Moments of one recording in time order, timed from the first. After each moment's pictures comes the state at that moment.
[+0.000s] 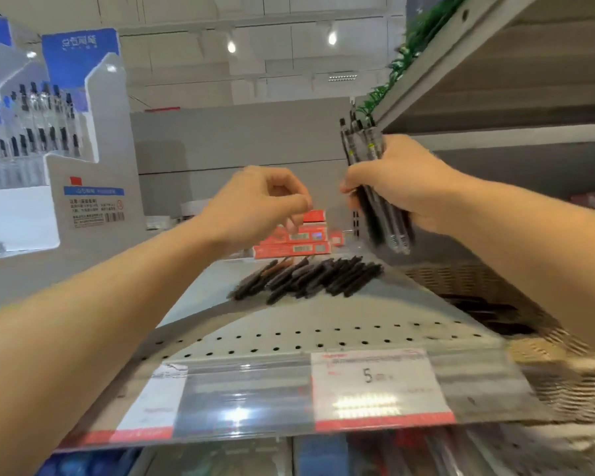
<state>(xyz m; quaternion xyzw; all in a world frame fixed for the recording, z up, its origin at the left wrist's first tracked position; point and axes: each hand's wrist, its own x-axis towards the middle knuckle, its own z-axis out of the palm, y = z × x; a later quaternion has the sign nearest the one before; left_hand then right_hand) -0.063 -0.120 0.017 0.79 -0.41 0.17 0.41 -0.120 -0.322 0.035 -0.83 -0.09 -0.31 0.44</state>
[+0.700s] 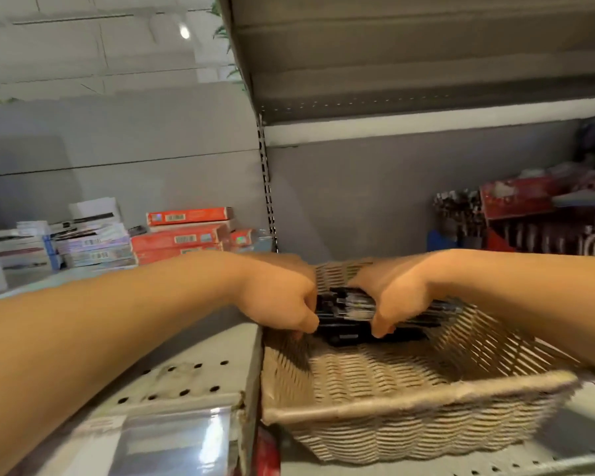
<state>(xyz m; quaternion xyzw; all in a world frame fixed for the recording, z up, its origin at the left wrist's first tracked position) -0.086 -0.340 -0.031 0.87 -0.47 -0.01 -0.17 -0.111 -0.525 -0.056 -0.99 -0.07 0.08 -0.04</state>
